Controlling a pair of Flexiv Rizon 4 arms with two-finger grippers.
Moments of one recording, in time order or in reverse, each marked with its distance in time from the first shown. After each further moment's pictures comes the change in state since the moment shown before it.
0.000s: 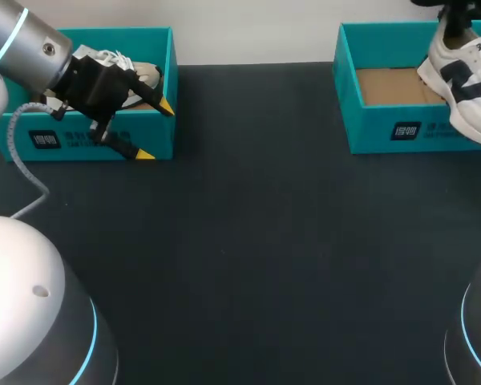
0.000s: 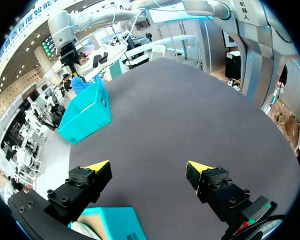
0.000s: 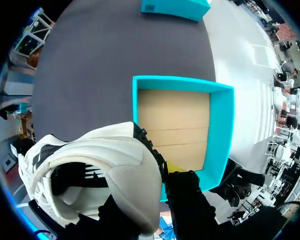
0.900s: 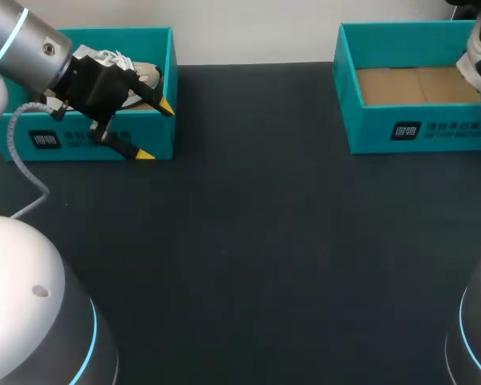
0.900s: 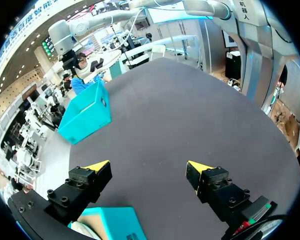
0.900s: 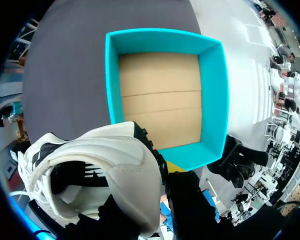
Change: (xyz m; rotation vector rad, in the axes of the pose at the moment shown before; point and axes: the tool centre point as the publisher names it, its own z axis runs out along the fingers) left arm 0.000 0.000 0.000 0.000 0.000 0.000; right arm -0.037 -0.096 0.037 0.132 -0.020 0.088
